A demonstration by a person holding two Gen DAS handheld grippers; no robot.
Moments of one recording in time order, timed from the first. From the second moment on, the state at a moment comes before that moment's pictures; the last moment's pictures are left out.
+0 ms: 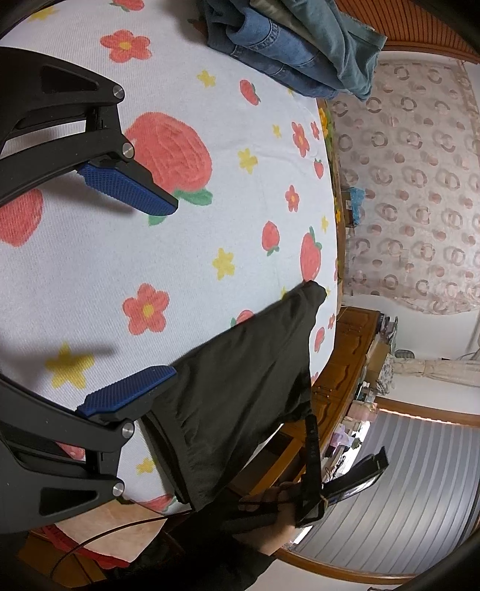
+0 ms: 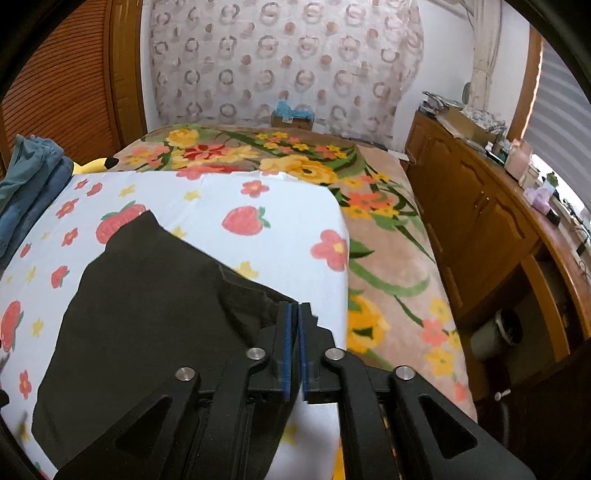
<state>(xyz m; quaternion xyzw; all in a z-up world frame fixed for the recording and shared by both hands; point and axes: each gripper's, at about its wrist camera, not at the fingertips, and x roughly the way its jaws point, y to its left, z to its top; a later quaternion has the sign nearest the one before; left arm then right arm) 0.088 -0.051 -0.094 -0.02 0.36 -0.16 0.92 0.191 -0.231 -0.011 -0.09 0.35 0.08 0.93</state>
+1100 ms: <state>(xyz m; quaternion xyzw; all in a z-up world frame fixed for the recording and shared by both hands) 0.083 -0.074 -0.098 0.01 0.37 -0.19 0.91 0.121 -0.223 -0.051 -0.08 0.34 0.17 0.92</state>
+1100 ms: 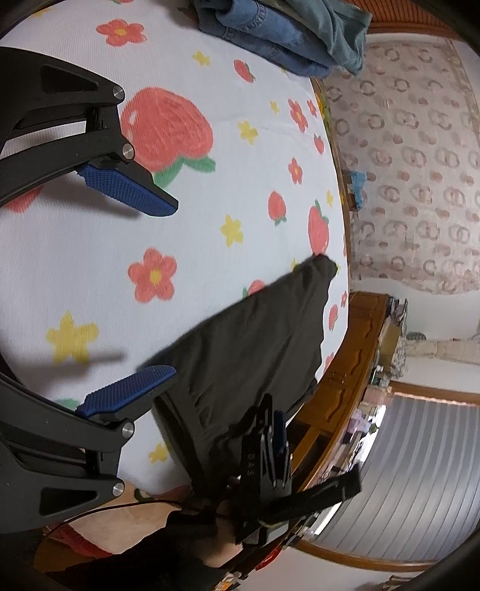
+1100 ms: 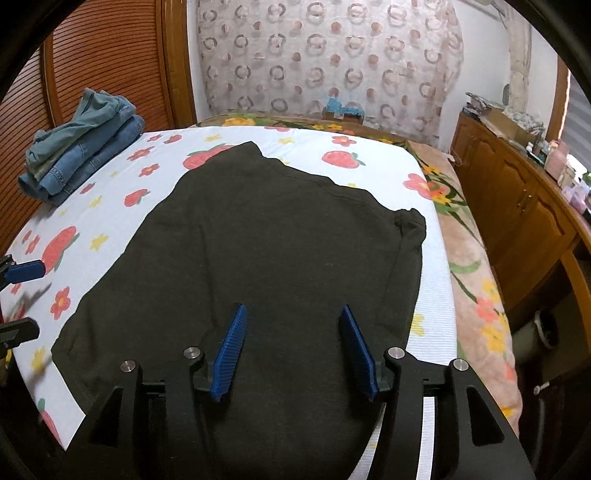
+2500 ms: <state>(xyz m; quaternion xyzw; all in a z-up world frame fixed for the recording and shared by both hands) 0.081 -0.124 -0.104 0.07 0.39 -0.25 0.88 0.017 -0.252 -0.063 0.01 0.34 0.14 0.93</state>
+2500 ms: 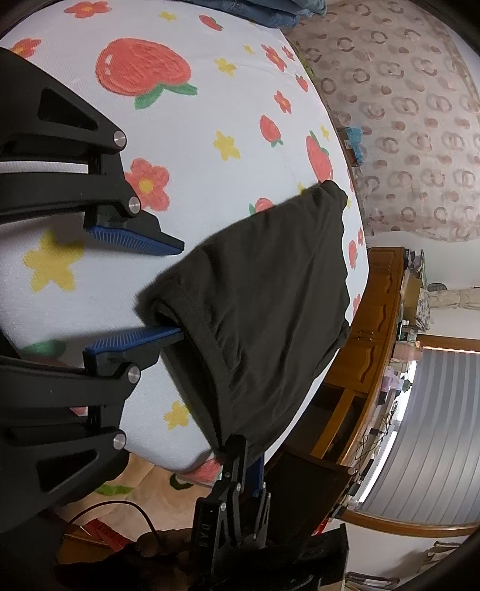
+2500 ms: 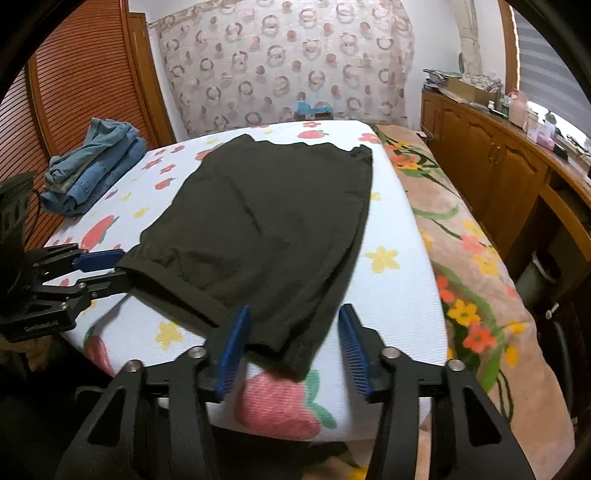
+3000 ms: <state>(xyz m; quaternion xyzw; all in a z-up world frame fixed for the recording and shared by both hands) 0.071 -0.115 -0.051 0.05 0.32 -0.26 0.91 0.004 -0.261 -0.031 0.03 0.28 0.19 0.94</state>
